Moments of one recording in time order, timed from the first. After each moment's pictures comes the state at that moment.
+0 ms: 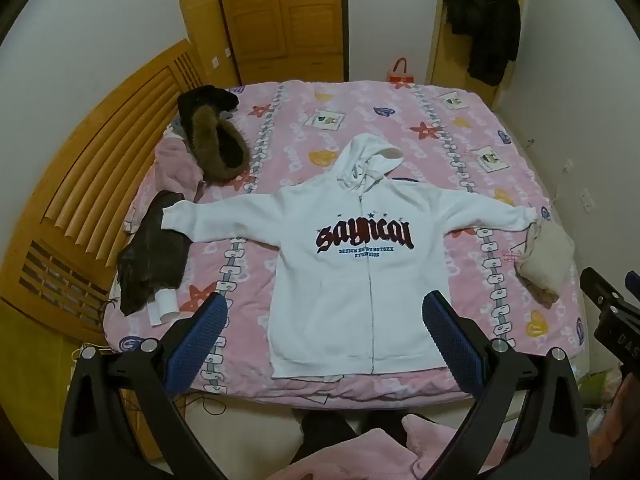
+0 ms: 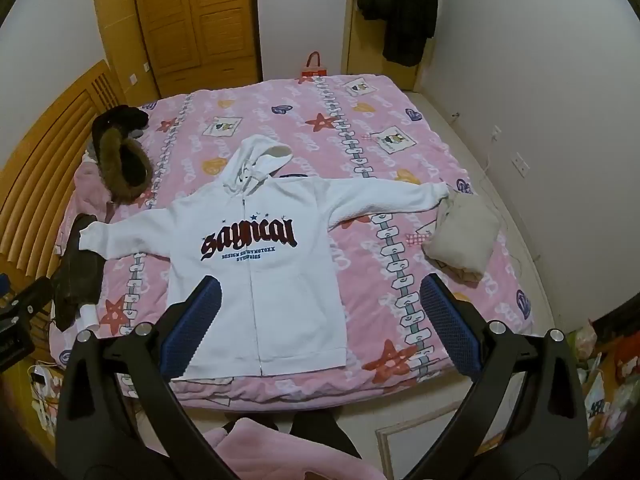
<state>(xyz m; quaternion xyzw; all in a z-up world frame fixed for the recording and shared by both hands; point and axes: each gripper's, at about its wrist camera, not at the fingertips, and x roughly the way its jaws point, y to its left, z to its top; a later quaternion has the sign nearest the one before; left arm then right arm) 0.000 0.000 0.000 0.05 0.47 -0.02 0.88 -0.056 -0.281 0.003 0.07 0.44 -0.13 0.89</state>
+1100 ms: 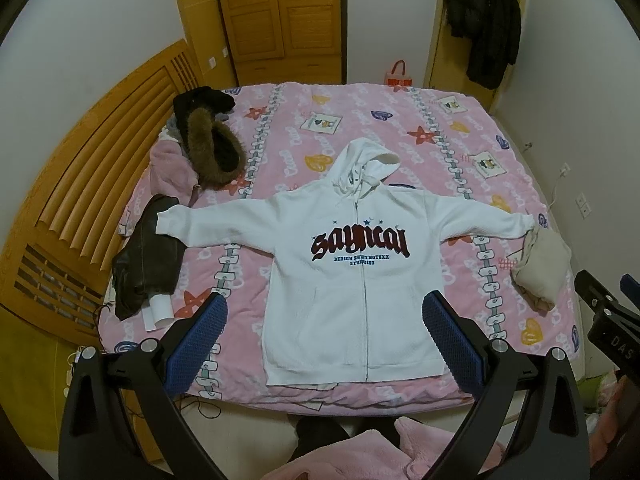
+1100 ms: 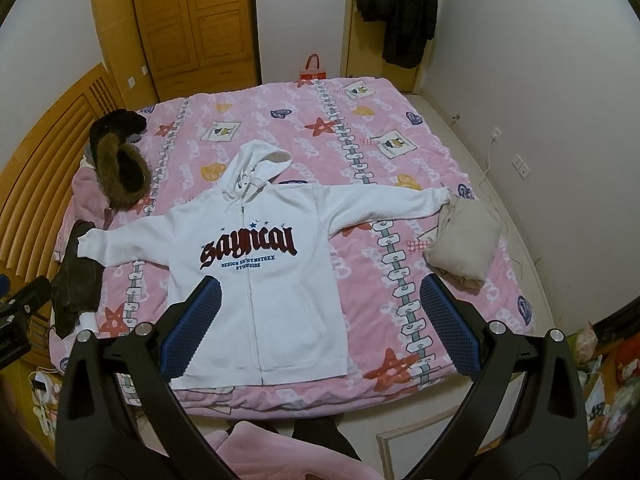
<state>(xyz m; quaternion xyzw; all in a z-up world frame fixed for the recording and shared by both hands) 0.016 -0.005 0.002 0.04 0.48 -0.03 0.88 -0.022 -0.287 0.006 0.06 0.44 -0.14 0.89</state>
